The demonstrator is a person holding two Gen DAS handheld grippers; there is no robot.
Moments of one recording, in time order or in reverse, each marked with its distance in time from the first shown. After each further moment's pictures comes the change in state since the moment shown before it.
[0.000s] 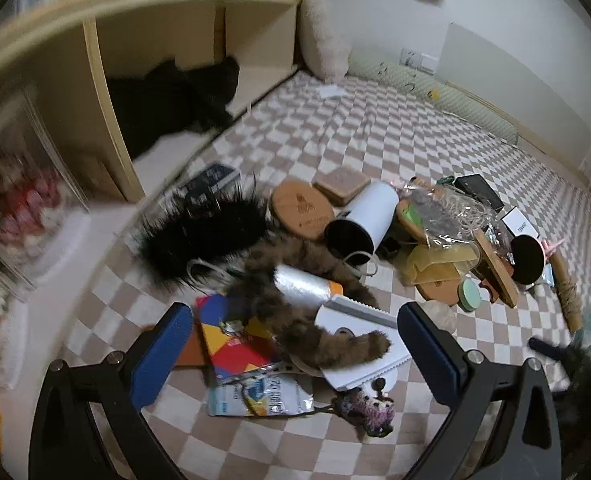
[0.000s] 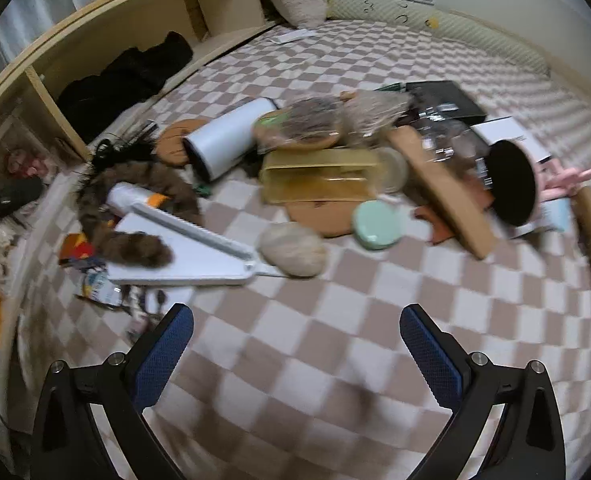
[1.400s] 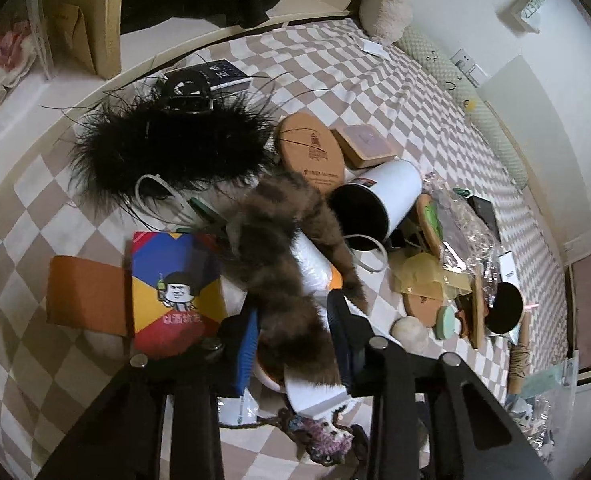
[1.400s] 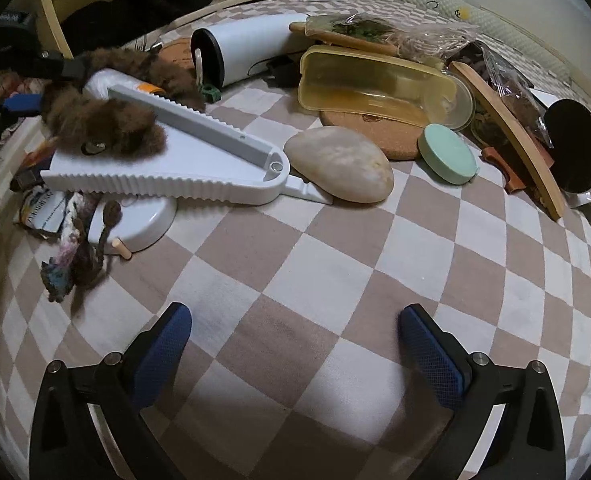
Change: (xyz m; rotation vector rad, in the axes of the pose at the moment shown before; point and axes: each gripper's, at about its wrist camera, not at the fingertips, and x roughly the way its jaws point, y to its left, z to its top) left arm 0.070 0.023 0.002 -0.313 0.204 -0.156; right arm 0.092 0.030 -0.045 -0.126 0.048 -0.093
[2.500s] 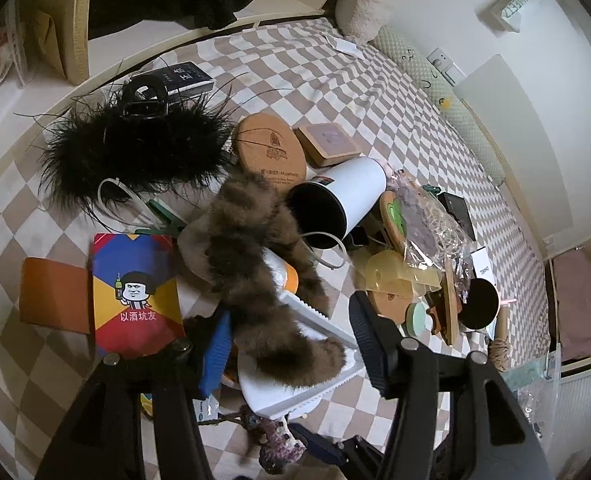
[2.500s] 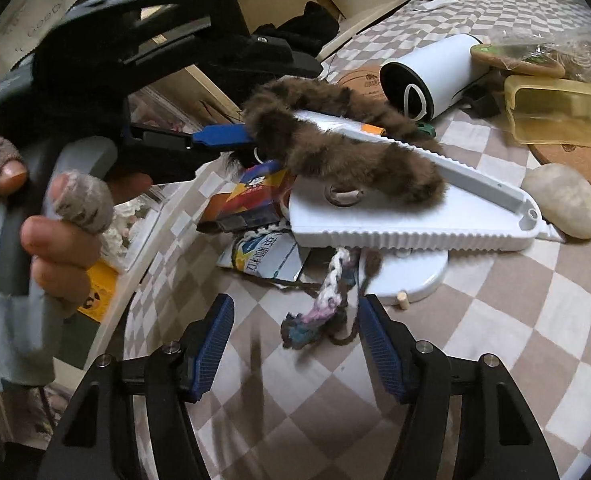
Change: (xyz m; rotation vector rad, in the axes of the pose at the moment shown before) left arm -0.002 -0.021 -0.003 0.017 0.005 -0.075; right arm -0.028 0.060 0.011 0.044 -0.083 0.633
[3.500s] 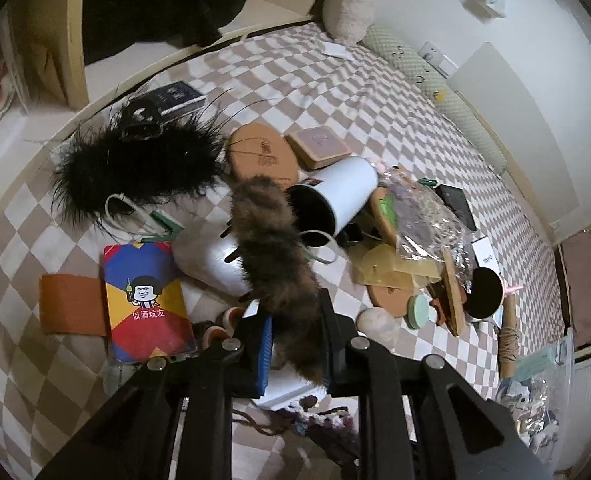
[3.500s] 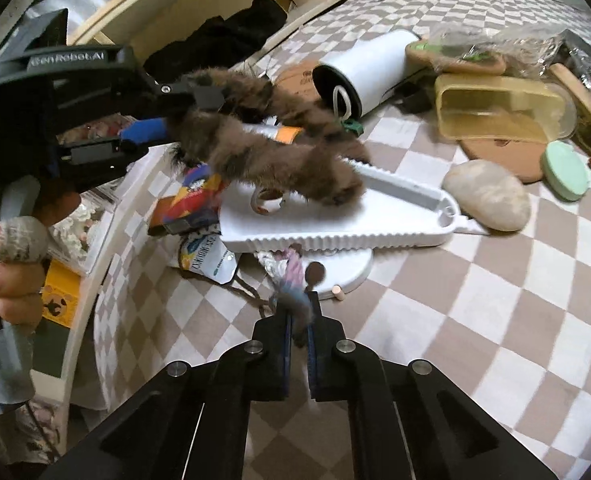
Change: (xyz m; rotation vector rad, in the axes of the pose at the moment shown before) left arm -0.017 -0.015 -0.006 0.076 -0.034 0.035; right arm -0.033 -0.016 0.009 0.058 0.062 -0.166
